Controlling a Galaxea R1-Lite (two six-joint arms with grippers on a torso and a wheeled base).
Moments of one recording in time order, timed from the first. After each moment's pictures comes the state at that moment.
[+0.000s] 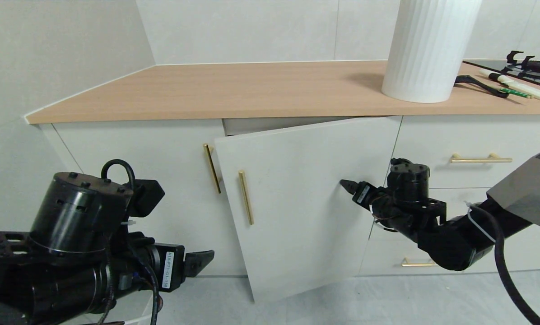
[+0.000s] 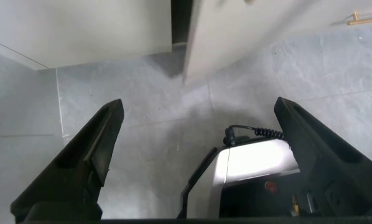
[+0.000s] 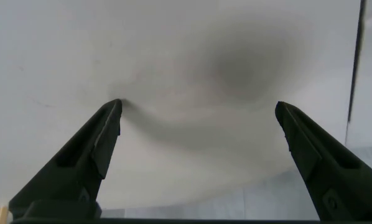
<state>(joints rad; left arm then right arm) -0.58 1.40 -0.71 0.05 0.27 -0.33 0.44 2.12 -0.93 -0.93 -0.19 0.70</state>
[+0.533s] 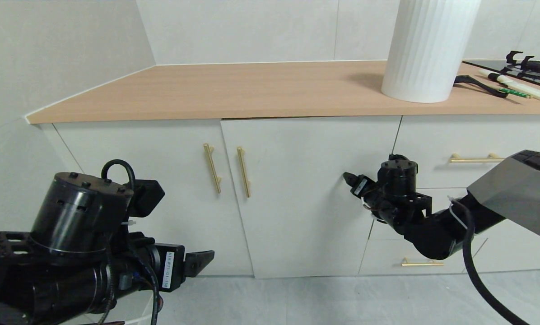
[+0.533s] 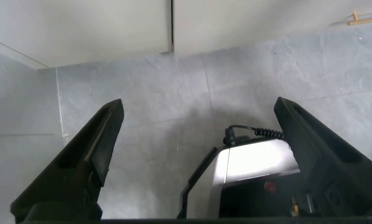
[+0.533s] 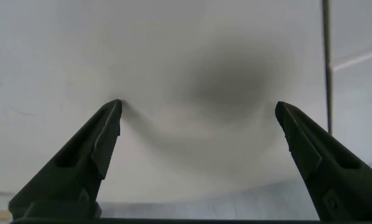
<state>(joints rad) -0.58 1.41 -0.71 0.05 0.27 -0.33 0.43 2.20 -1.05 -0.92 -0.35 0.70</state>
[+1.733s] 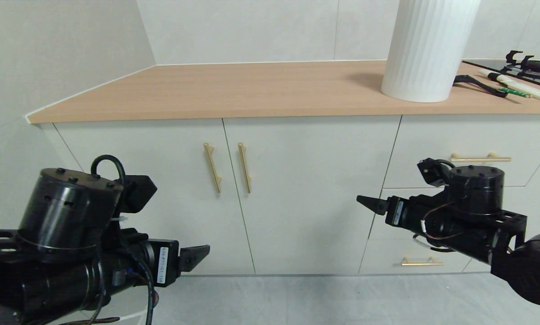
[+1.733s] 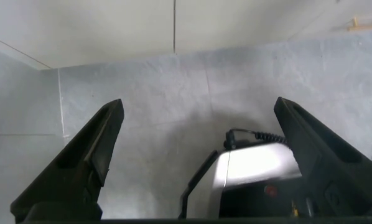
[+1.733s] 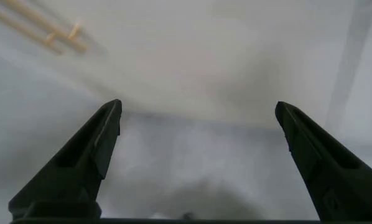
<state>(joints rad) -0.55 1.38 -0.71 0.04 0.28 -0.33 0.41 1.80 -0.61 -0.92 0.06 0.43</state>
